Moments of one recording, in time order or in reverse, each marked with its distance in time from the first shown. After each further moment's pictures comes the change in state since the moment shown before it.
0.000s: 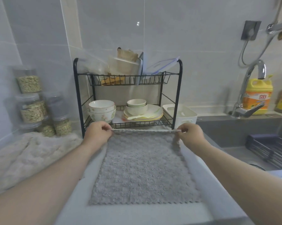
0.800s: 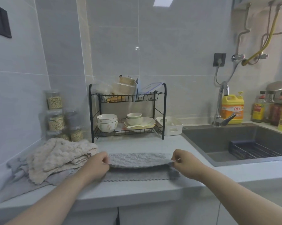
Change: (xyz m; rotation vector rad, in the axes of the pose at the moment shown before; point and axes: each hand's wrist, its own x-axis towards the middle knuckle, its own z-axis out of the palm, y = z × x) left_hand -0.148 0.004 -0.057 0.296 -0.269 0.068; right_hand -0.154 -0.013 -0.077 -0.216 -0.340 -0.152
